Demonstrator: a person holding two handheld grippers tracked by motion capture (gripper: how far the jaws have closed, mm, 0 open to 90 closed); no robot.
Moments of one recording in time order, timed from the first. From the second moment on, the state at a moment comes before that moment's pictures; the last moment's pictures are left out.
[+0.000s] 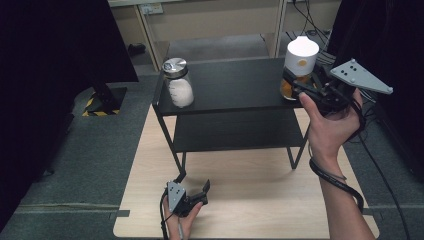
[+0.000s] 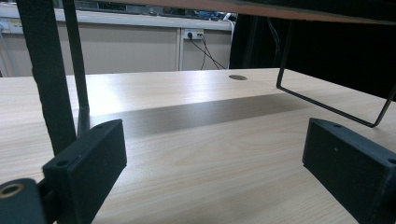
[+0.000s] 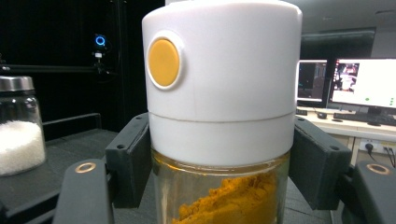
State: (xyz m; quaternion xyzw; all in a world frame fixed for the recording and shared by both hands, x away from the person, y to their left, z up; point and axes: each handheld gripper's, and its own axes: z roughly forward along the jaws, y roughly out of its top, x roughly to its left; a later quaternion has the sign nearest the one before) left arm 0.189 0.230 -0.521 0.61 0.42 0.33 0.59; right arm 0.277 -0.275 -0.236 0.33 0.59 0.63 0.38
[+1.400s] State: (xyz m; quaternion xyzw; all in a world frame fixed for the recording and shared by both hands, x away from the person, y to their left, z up) left arm 0.189 0.230 -0.521 0.61 0.42 0.33 0.59; right arm 0.278 -0.275 -0.244 0.35 0.57 0.64 0.38
